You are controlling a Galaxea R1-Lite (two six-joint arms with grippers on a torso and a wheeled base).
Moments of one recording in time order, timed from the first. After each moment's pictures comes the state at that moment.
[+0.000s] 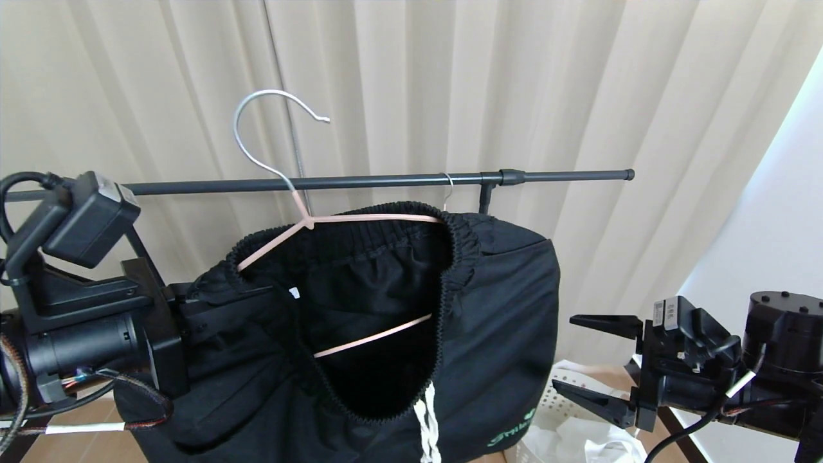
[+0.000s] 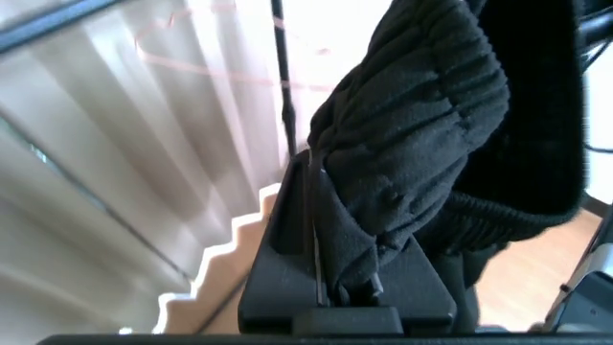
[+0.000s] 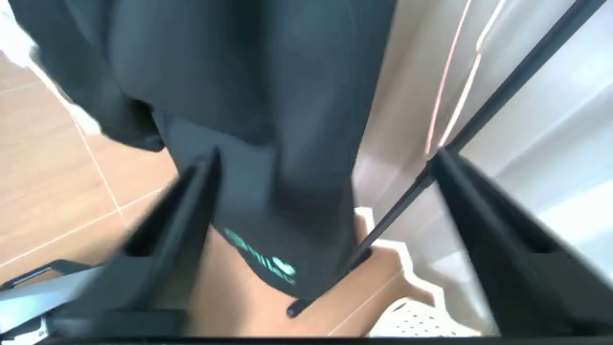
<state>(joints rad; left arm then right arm) -0.35 1.21 -0.61 -0.33 -0.40 0.18 0.18 1.71 -0.24 -1.11 0.72 -0.39</state>
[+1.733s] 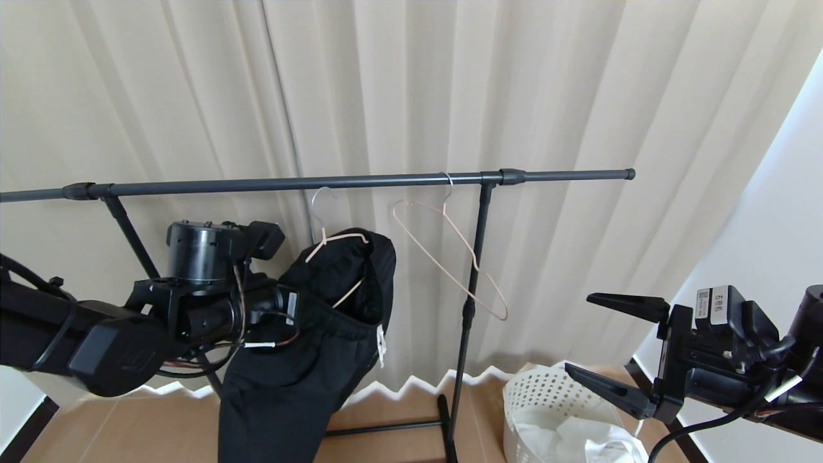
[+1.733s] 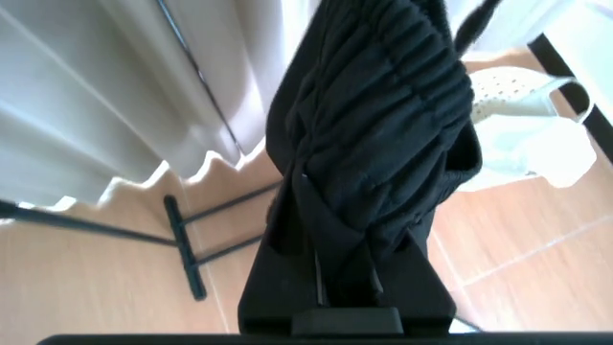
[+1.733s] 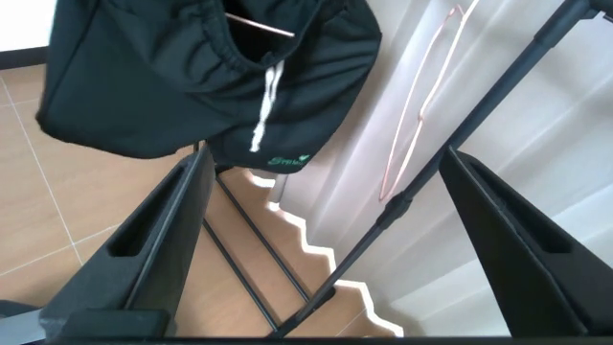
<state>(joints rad) -0.29 1.82 -0.77 -0.53 -0.02 0.02 0.19 1.61 -0.21 -1.18 0.71 -0.37</state>
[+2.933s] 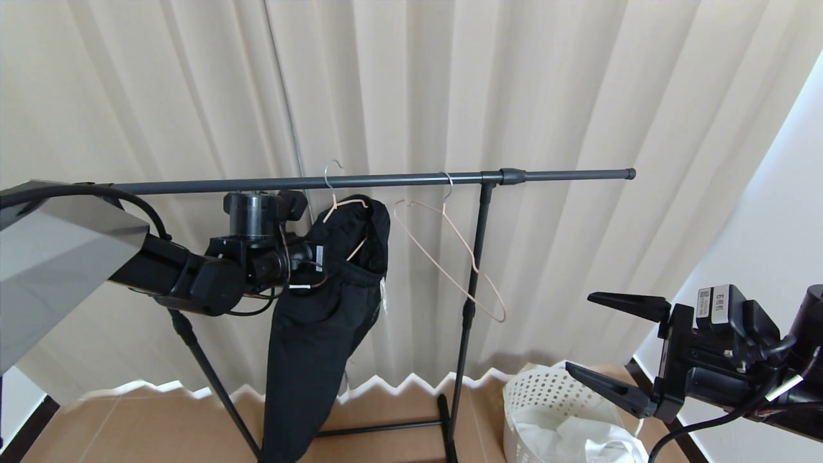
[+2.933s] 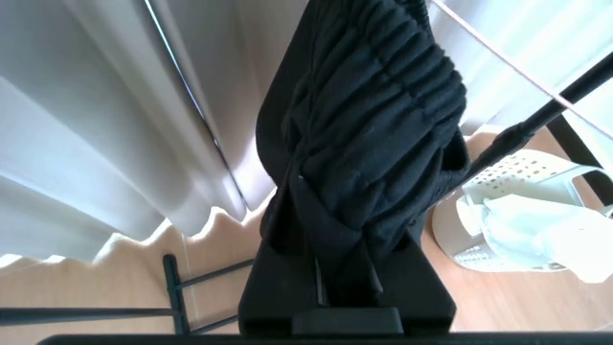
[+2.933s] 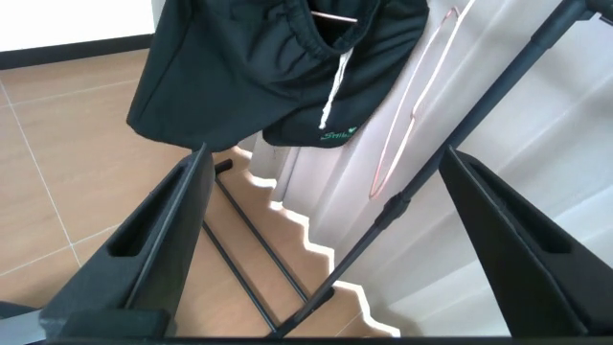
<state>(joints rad) -0.24 2.13 -1.20 -0.52 -0.01 0.00 0.18 1.61 -0.21 -1.18 0.71 -0.36</state>
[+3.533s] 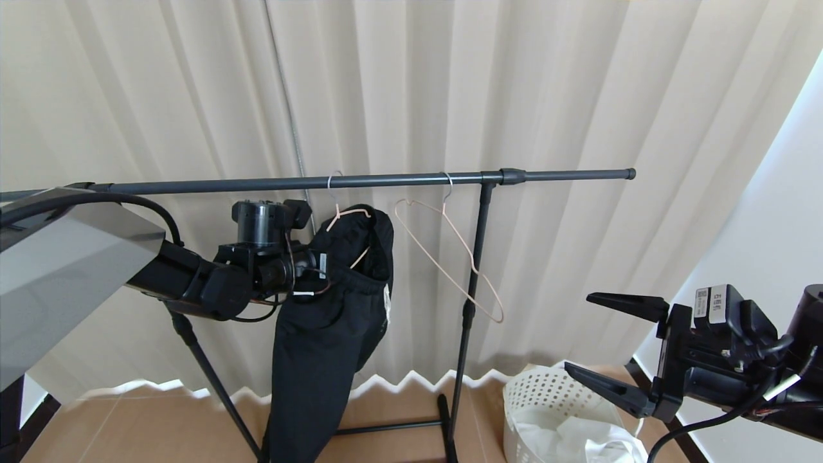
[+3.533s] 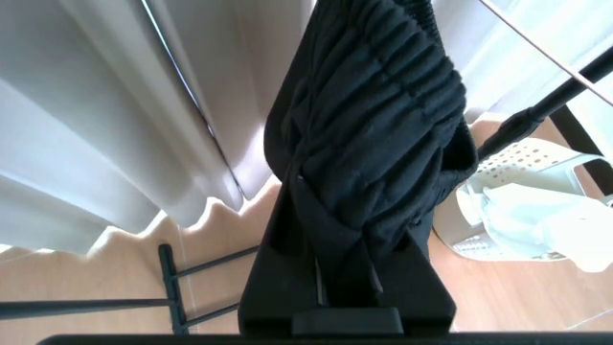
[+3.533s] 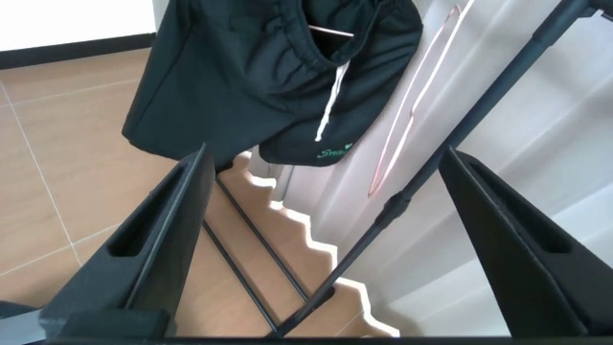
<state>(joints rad) -0.24 2.17 -1.20 -0.53 -0.01 -0.02 0.18 1.62 -0.21 -1.18 0.71 -0.36</state>
